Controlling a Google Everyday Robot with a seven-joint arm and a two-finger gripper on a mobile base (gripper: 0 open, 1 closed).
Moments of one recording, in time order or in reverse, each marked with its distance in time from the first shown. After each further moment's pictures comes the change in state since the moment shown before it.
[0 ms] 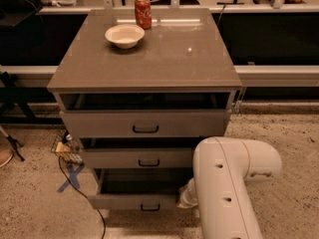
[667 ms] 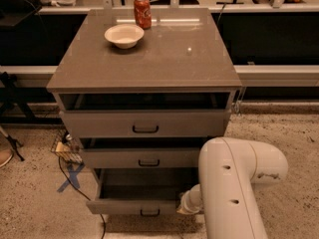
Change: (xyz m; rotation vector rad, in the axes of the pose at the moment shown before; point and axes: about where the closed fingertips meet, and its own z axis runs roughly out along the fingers) arm 0.004 0.030 -0.007 0.012 -0.017 0.025
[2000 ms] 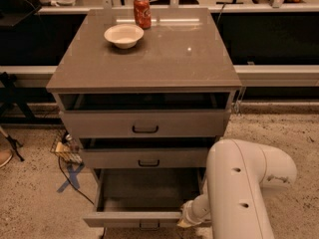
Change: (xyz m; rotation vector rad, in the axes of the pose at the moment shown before) arm 0.004 0.034 -0.010 0.006 -0.026 0.029
